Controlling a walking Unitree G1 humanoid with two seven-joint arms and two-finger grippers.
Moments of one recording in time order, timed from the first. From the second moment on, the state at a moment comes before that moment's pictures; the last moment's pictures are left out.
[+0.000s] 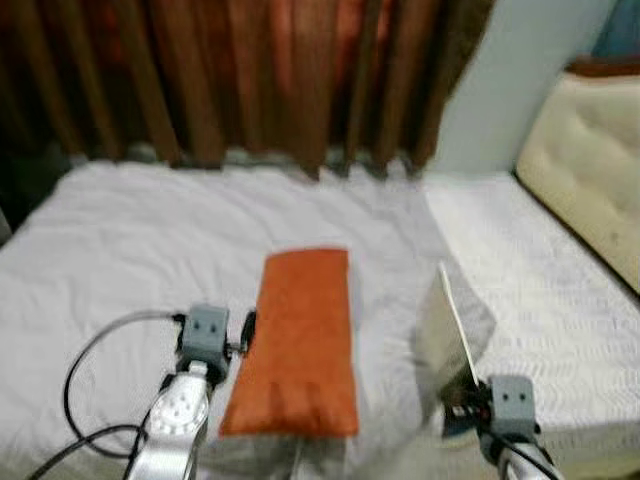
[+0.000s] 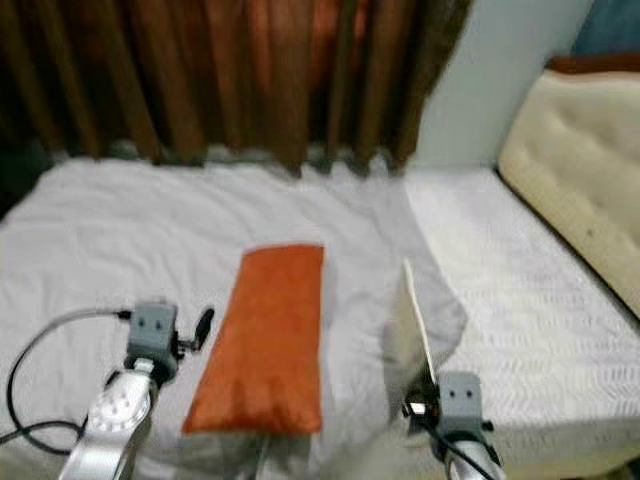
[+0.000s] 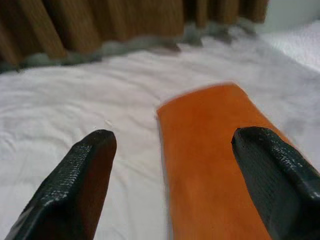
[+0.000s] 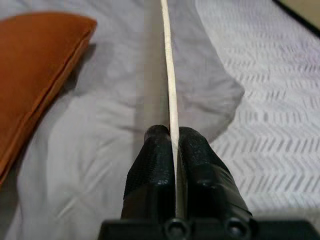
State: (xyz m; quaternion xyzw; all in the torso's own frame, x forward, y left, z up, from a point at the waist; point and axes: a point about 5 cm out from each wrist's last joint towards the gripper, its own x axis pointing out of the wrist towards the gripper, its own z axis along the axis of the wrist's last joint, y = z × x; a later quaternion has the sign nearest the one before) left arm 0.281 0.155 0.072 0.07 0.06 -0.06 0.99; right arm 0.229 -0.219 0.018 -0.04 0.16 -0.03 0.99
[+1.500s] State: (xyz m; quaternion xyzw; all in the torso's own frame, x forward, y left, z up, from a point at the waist) left arm 0.284 0.149 0.066 0.08 0.05 -0.10 0.99; right arm 0.231 -0.219 0.015 -0.02 0.16 0.01 0.99
